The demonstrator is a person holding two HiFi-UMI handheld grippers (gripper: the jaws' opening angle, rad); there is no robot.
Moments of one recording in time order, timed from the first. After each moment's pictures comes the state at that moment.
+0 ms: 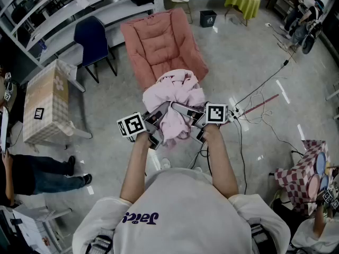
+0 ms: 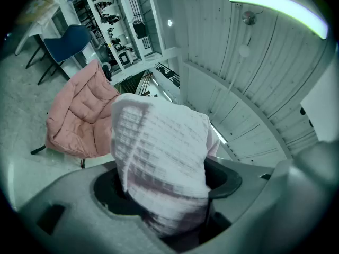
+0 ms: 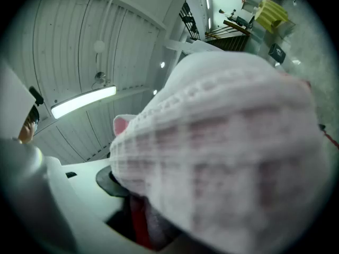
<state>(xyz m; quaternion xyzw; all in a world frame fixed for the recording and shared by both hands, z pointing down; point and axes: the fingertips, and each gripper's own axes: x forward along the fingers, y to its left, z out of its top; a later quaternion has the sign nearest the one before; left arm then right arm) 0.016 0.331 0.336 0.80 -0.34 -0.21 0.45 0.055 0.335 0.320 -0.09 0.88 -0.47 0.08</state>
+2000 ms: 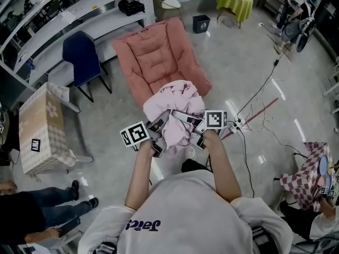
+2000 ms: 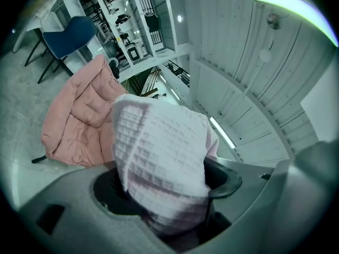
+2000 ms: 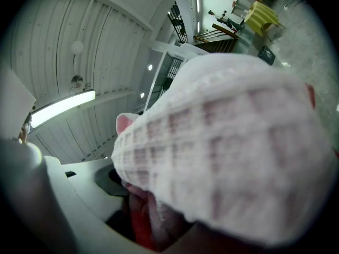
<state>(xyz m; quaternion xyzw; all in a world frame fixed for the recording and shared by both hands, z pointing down) -0.054 0.182 0.381 0.78 -0.35 -0.20 0.49 -0.011 0.186 0.363 -0.15 0.85 -0.50 0.06</state>
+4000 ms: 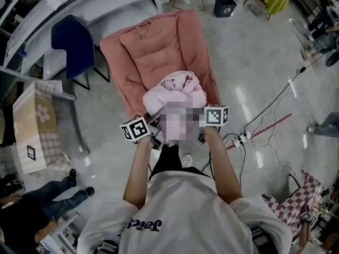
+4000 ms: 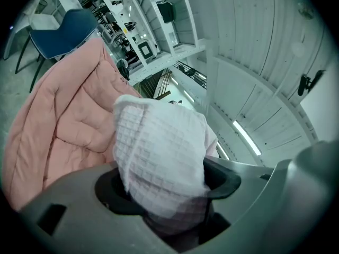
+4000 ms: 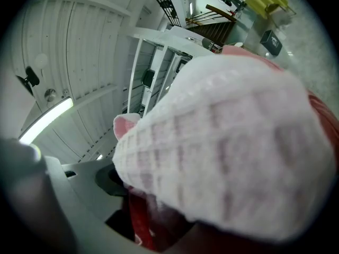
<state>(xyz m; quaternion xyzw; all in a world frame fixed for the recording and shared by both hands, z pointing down) -0.068 -0.150 0.480 0.74 -0.42 -0.17 0.49 -0.020 -0.153 0.470 -0.12 0.84 -0.54 -0.01</state>
